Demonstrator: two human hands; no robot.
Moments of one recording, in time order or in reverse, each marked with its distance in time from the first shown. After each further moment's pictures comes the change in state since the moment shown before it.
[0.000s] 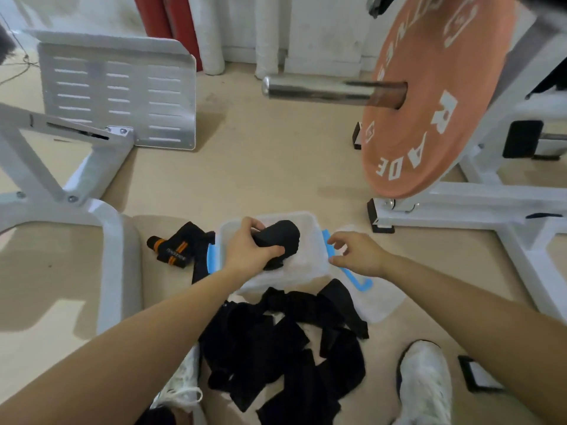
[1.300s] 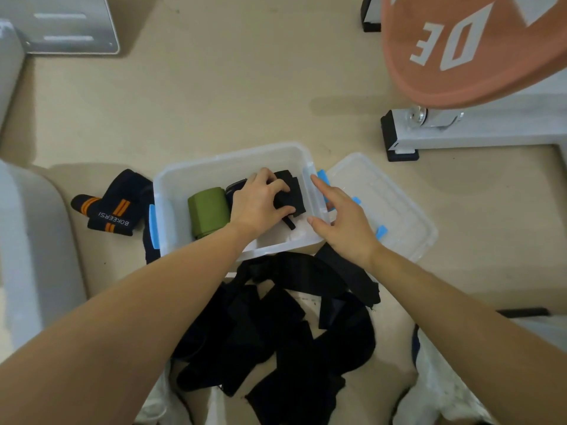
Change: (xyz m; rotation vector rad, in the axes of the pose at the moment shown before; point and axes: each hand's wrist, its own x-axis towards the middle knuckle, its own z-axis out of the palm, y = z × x) left_hand 0.131 -0.118 0.127 0.785 -0.121 0.430; right_hand 0.075 0.067 0.114 0.489 0.247 -0.051
